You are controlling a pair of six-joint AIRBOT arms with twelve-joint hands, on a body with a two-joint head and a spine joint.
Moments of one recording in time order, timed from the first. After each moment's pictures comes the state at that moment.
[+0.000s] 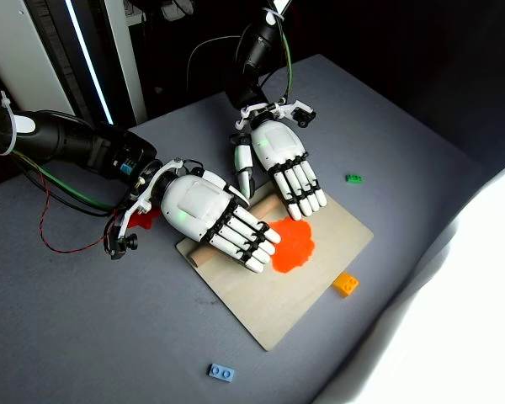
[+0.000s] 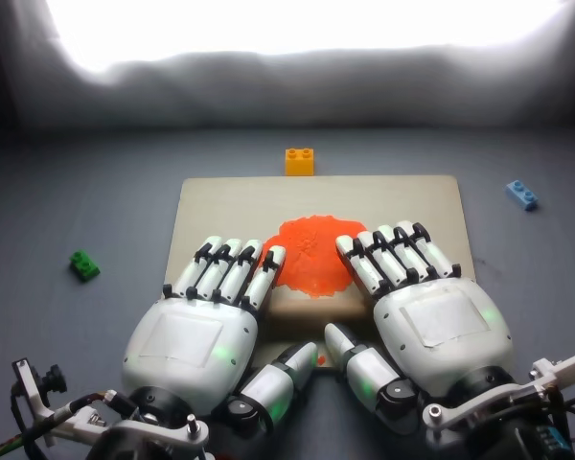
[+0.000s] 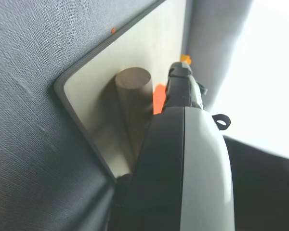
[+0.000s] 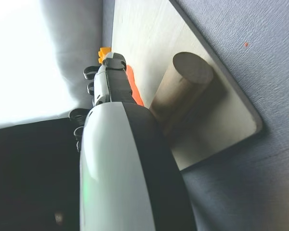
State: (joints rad) left arm 0.88 -1.40 0.97 -0.76 -1.26 1.67; right arm -0.80 -1.55 1.04 0.84 1.26 -1.74
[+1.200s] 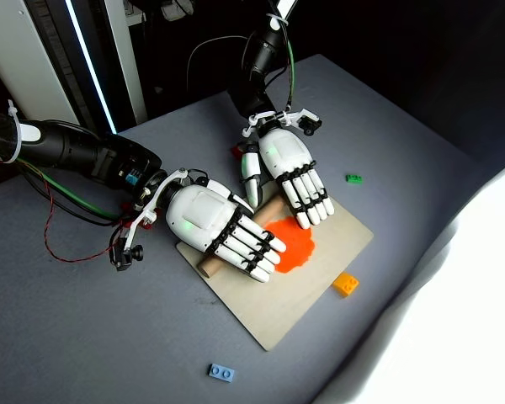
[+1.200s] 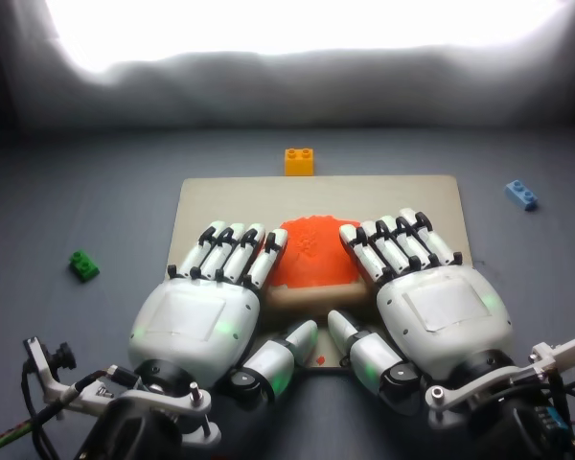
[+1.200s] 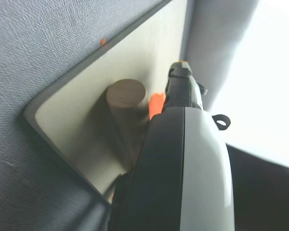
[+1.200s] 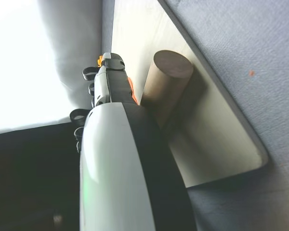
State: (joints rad) left arm 0.84 -1.41 1.04 -0.76 -1.19 1.62; right arm -0.79 -1.55 1.09 0.83 1.22 -1.71
